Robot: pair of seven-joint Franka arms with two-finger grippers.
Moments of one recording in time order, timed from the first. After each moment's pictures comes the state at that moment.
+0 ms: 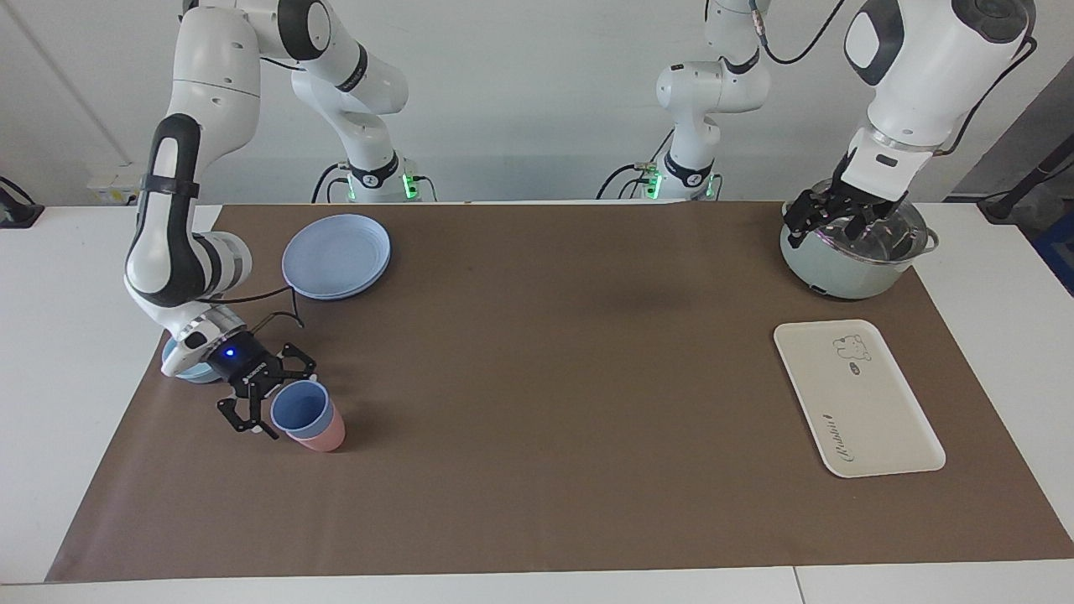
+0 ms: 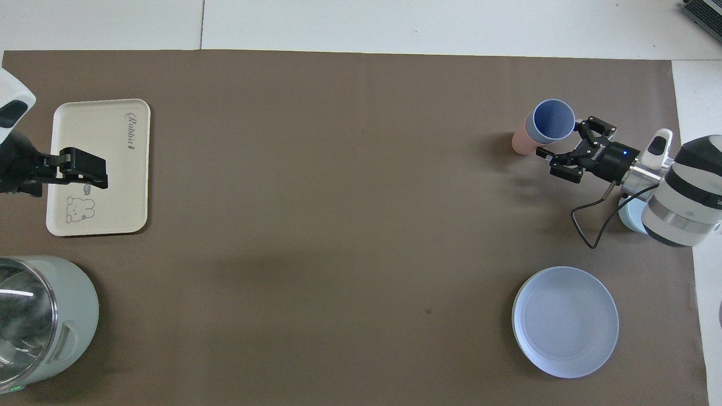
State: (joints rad) left arm -0.08 0.00 0.00 -1.62 0.01 1.59 -0.15; right arm -0.18 0.44 -0.05 -1.93 1.54 2.21 -2.13
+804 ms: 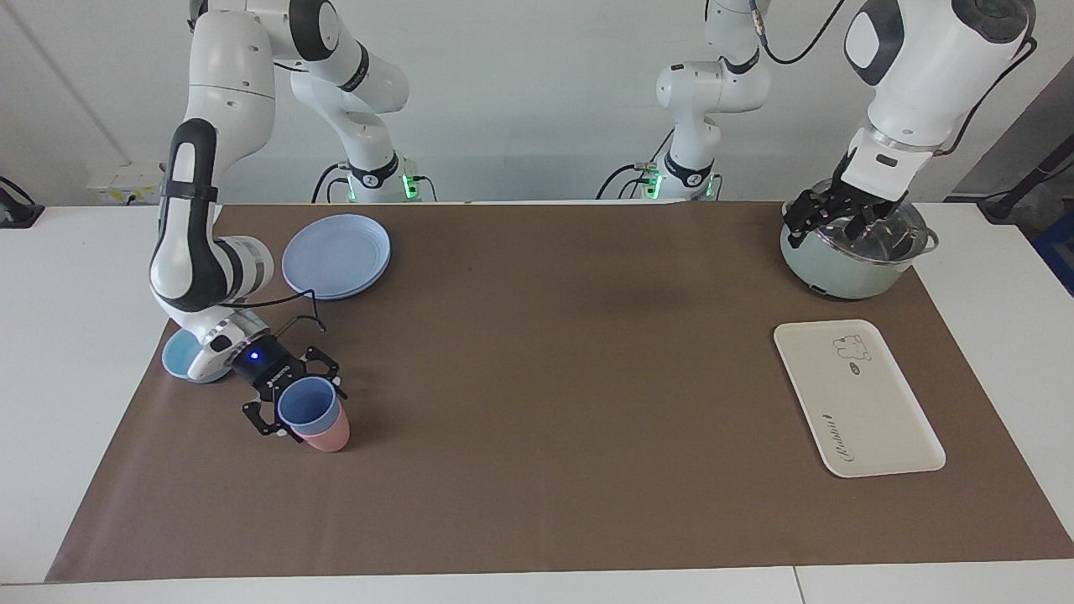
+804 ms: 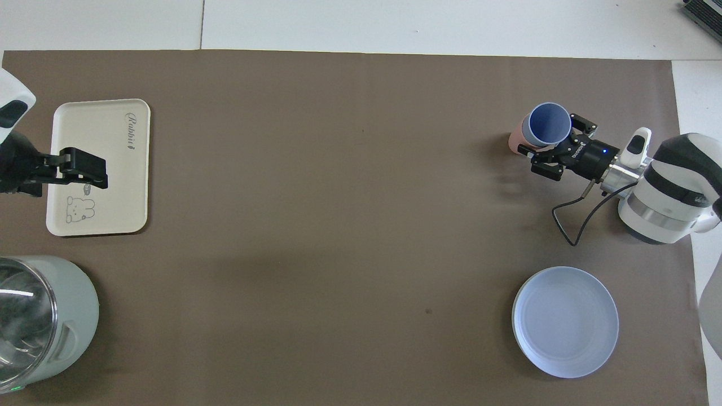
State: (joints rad) left arm -0.08 0.00 0.00 -1.62 0.01 1.59 -0.15; right arm -0.12 0.45 -0.05 -1.94 1.63 2.23 -2.18
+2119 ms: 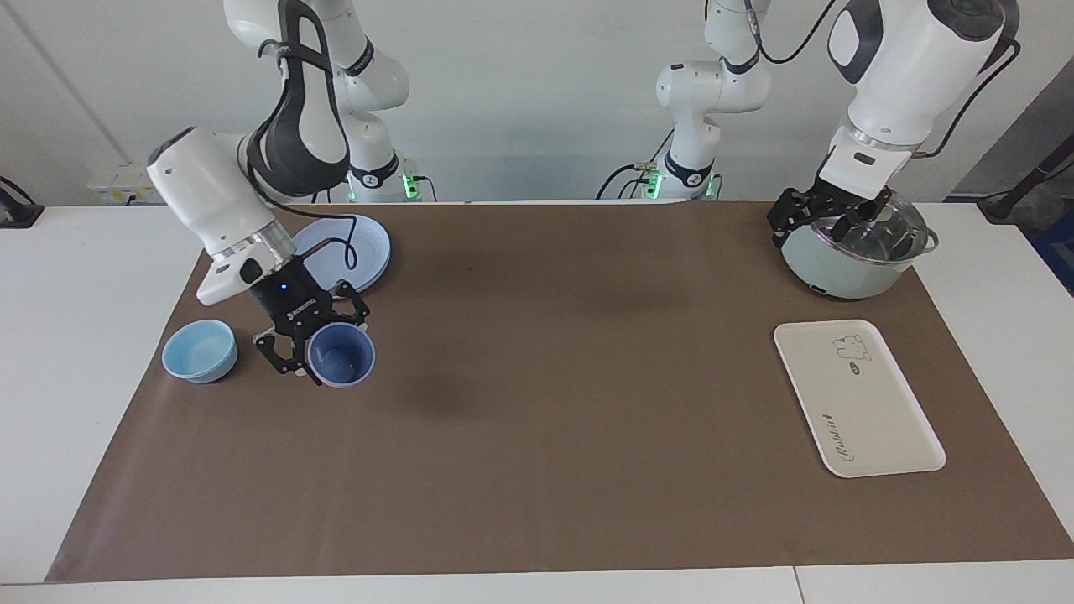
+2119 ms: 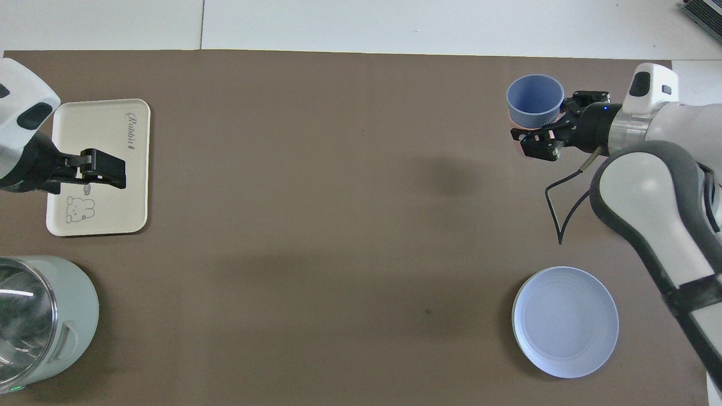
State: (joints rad) left arm -0.12 0.00 -0.02 -1.62 -0.03 1.61 -0.15; right arm 0.12 0.11 -0.04 -1.89 0.51 2.38 -0.92
